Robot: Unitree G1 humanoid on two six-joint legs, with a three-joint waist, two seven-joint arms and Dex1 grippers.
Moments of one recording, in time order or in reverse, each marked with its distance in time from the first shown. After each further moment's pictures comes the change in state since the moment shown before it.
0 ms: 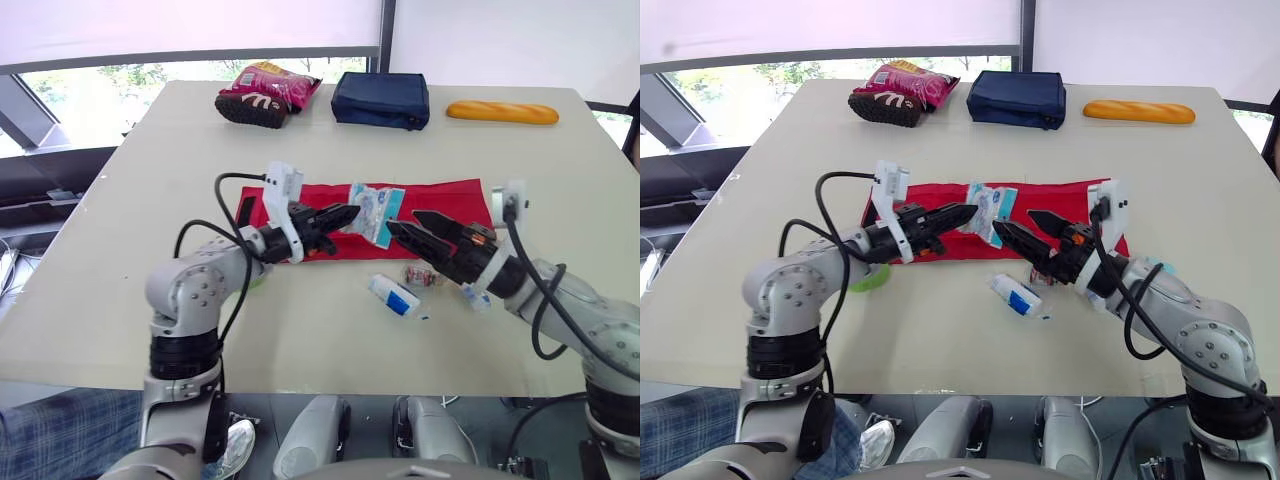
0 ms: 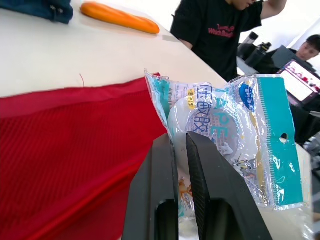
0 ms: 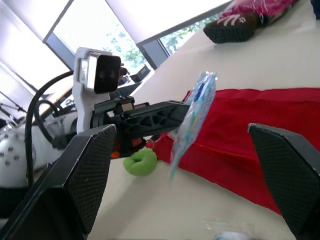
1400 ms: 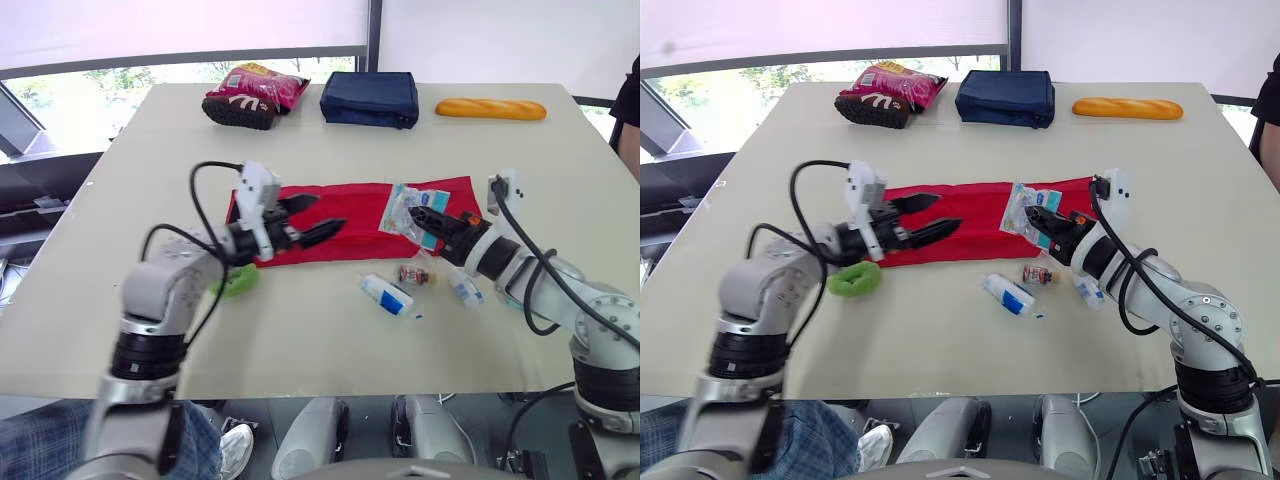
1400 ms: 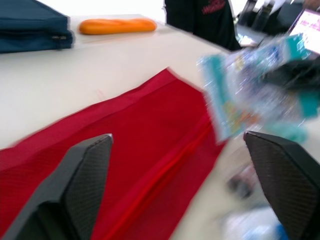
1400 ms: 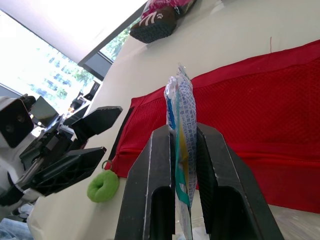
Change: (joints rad) left arm 0.065 0.411 -0.093 0.239 0.270 -0.462 -0.491; right arm -0.024 -0.037 -0.005 0.102 0.132 -0.028 -0.265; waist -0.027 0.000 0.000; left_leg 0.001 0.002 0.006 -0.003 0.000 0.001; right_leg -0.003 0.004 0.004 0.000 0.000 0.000
